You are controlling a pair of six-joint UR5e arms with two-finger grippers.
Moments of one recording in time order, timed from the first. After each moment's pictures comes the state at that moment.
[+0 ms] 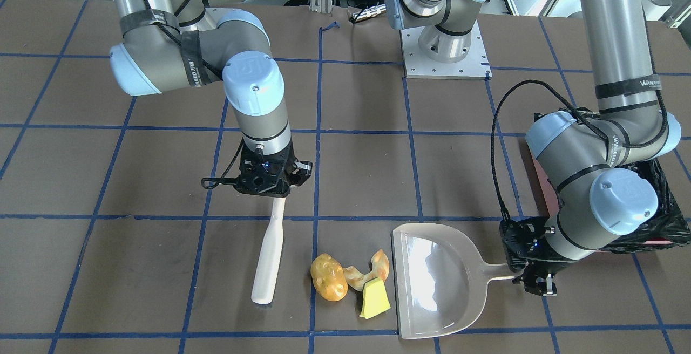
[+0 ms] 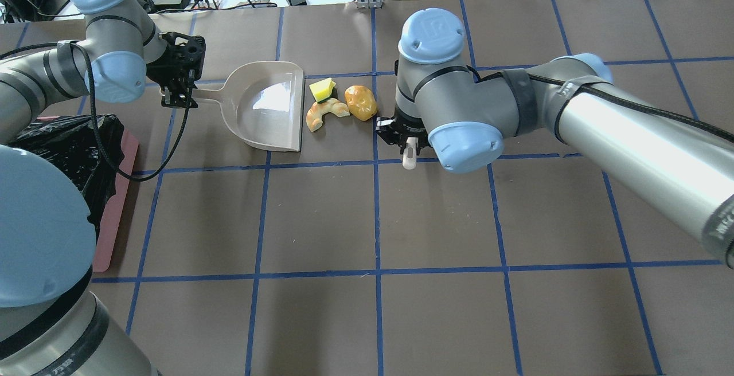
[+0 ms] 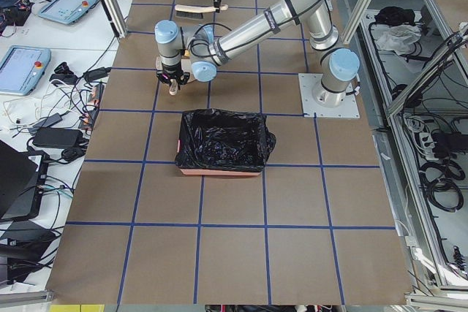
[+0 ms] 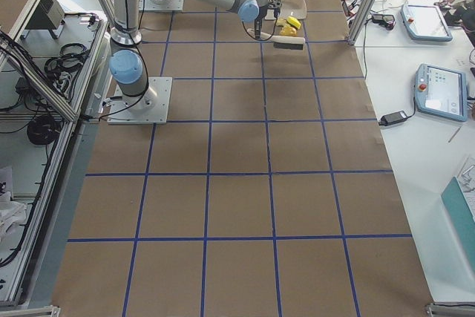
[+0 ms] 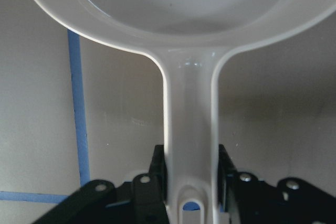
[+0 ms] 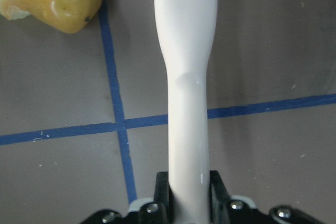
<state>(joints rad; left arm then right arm) -1.34 -2.12 -1.55 -0.98 1.54 1.83 1.88 -1.21 1.74 -2.15 -1.55 0.44</state>
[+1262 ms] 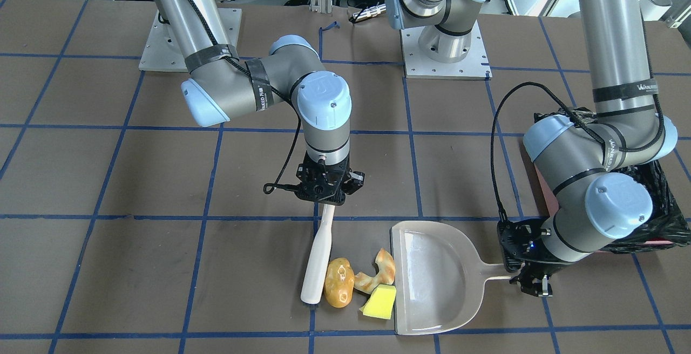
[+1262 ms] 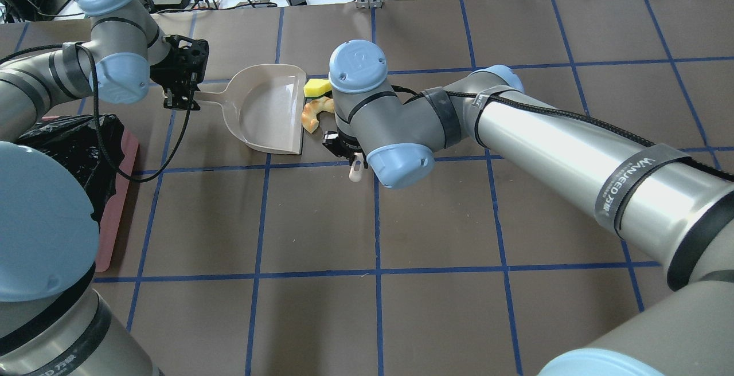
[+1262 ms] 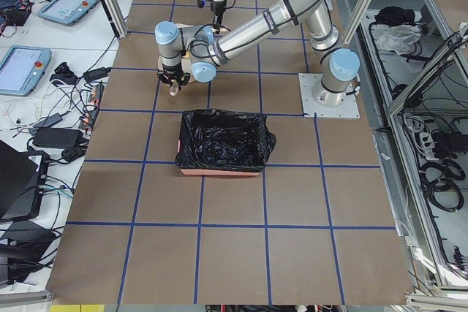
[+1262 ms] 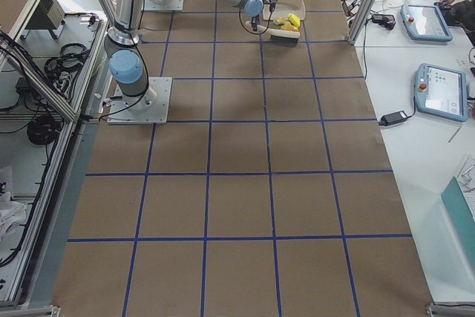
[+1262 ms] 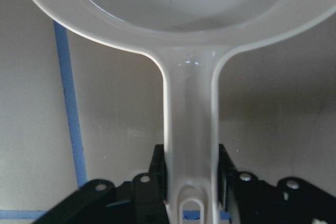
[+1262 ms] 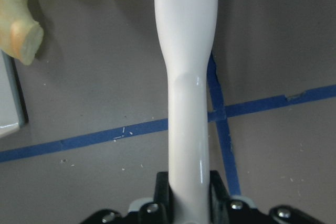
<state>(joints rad) -1.34 -2.13 -1.55 -0.98 1.55 1.84 2.02 -1.08 1.65 -2.23 -1.54 0.65</state>
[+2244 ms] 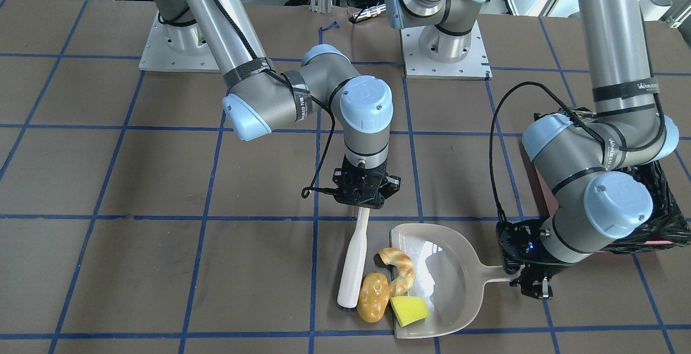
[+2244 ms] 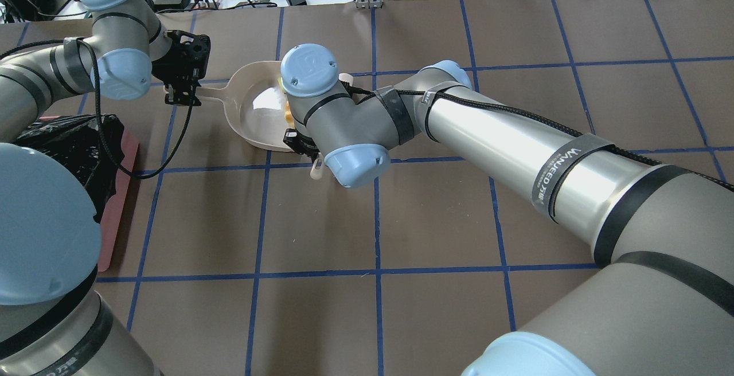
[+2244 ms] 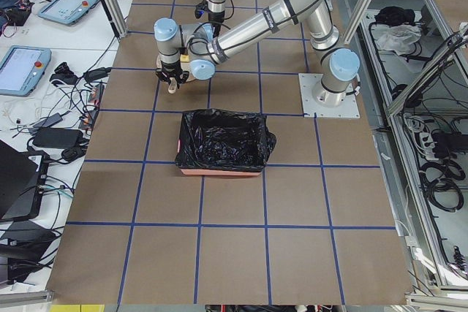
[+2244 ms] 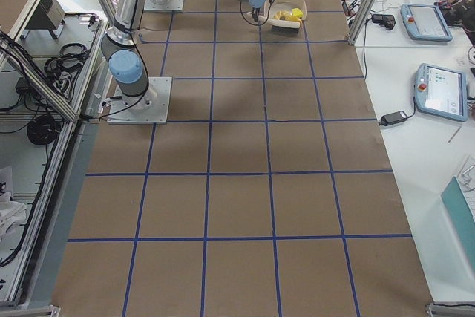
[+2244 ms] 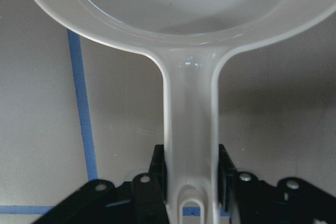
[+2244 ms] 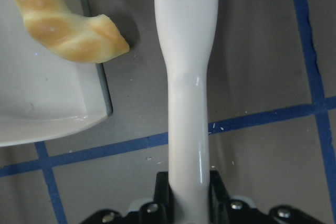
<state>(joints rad) -1.35 -2.13 -1.53 -0.98 1.55 1.83 2.10 -0.99 1.52 -2.23 -1.51 0.77</state>
